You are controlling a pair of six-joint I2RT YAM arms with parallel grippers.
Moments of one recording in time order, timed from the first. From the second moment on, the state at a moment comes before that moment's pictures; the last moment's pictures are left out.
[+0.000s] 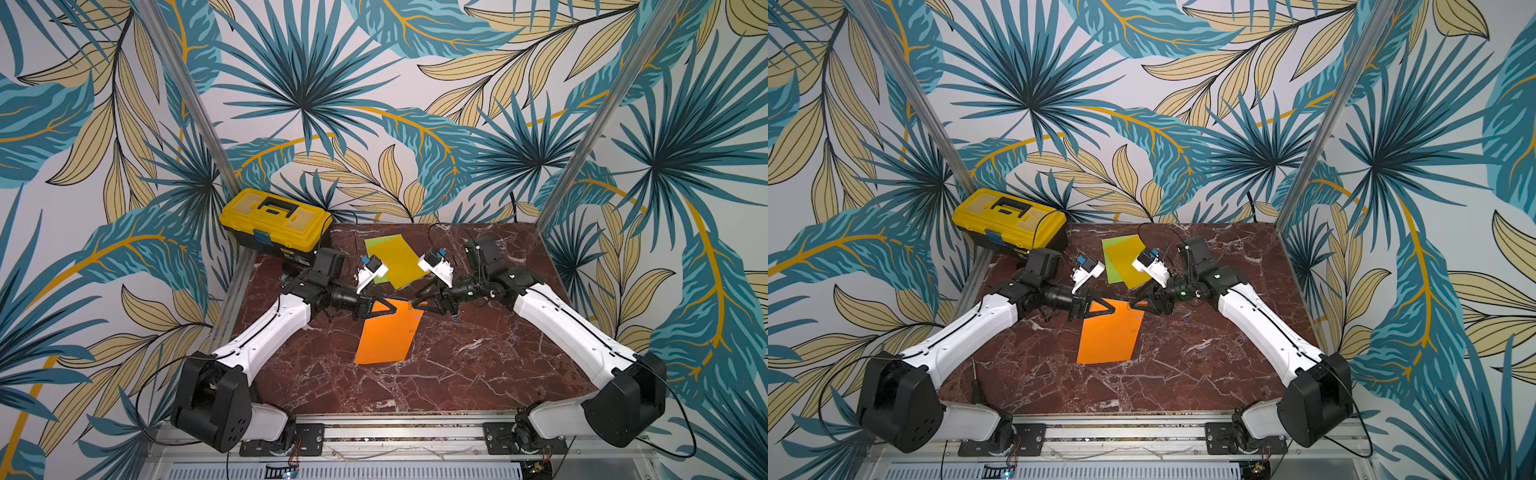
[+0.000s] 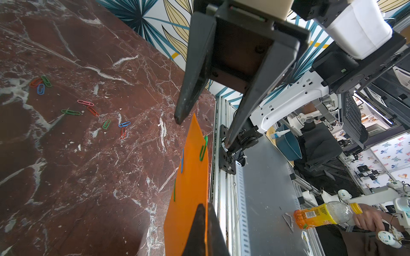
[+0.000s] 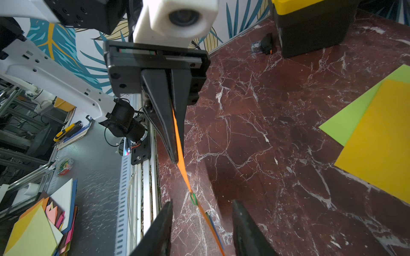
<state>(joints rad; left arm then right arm) -0.39 1.39 1.05 -0.43 1.17 0.06 0.44 1.42 1.26 -0.68 -0.84 -0.29</state>
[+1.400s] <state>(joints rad) -0.40 1.39 1.05 -0.44 1.19 0.06 0.46 1.44 1.26 -0.68 -0.93 -0.32</state>
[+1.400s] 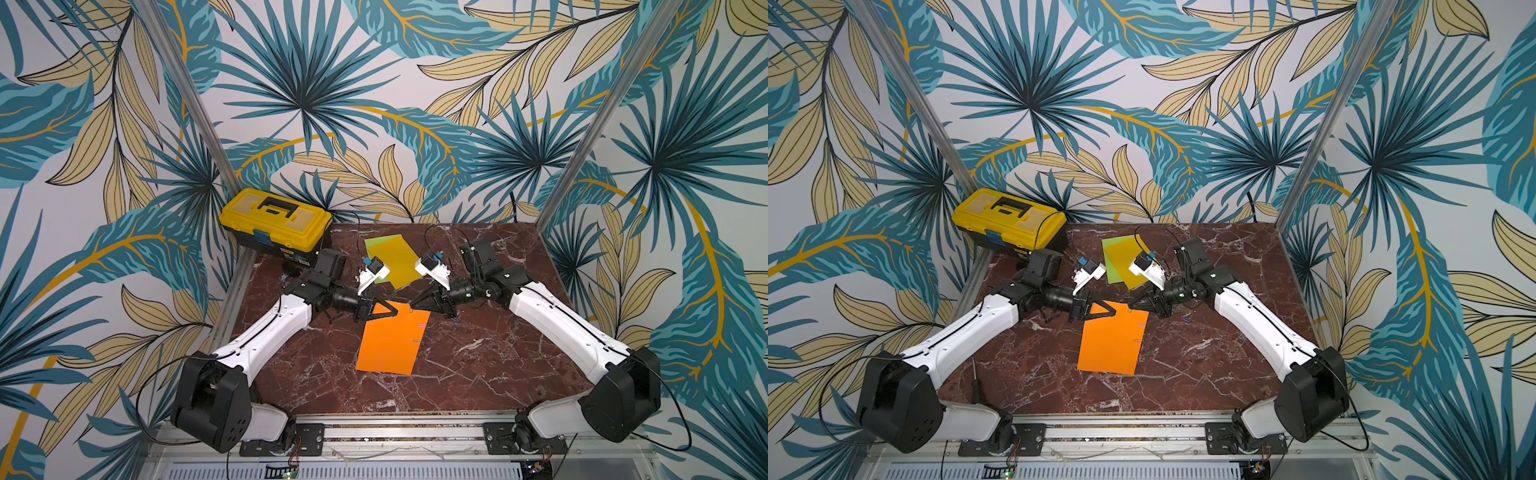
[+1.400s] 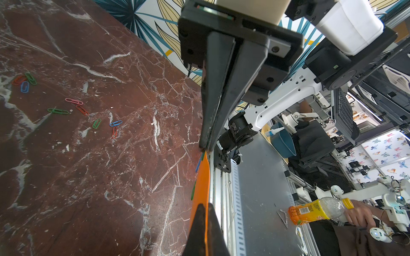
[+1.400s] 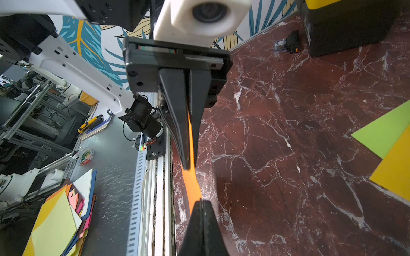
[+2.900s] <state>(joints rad) -0.41 1.41 1.05 -0.46 1.19 0.08 0.45 1.44 1.26 -0.68 -0.93 -0.31</state>
